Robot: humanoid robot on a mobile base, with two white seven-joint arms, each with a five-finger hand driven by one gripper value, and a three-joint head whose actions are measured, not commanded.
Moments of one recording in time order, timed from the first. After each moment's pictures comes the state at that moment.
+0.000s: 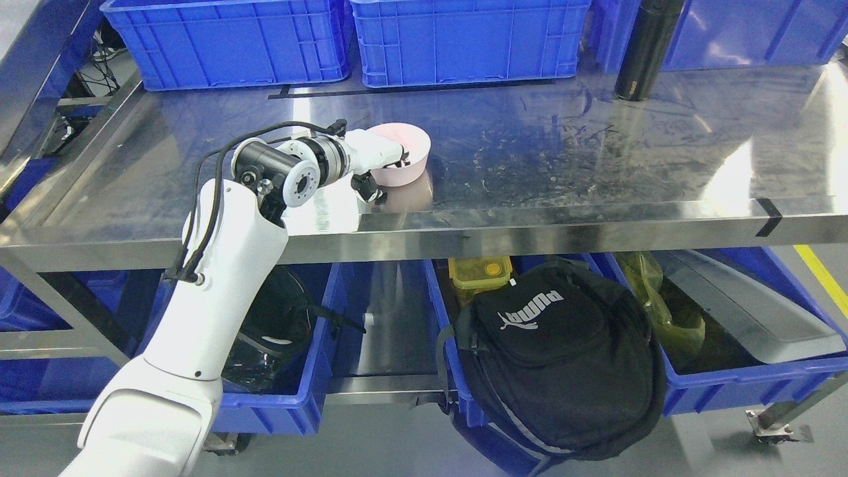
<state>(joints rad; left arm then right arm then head) -0.70 0.21 -0.38 -1.41 -1.05 -0.10 -1.03 0.00 0.00 0.05 0.00 0.05 -0.09 -0.02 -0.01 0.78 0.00</state>
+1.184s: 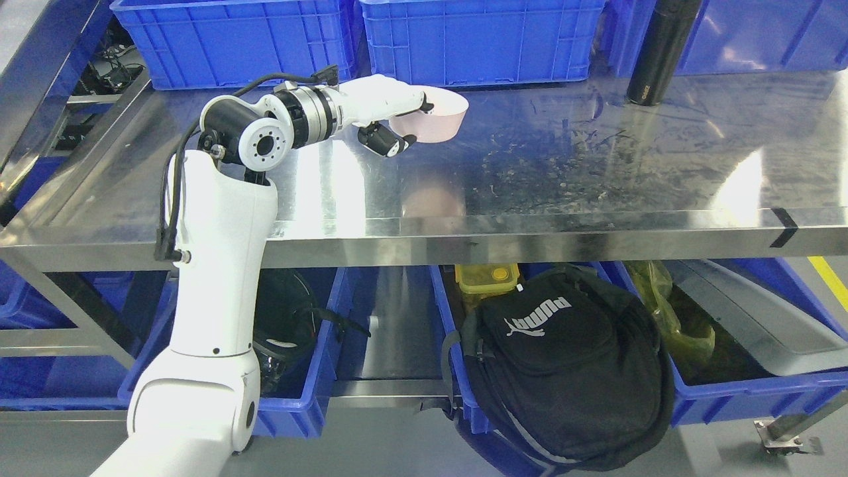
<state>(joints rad) -0.76 0.05 -0.07 -1.44 -0.92 -0.39 -1.06 0.00 0.00 0.05 0.00 0.05 -0.08 -0.03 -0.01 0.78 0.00</state>
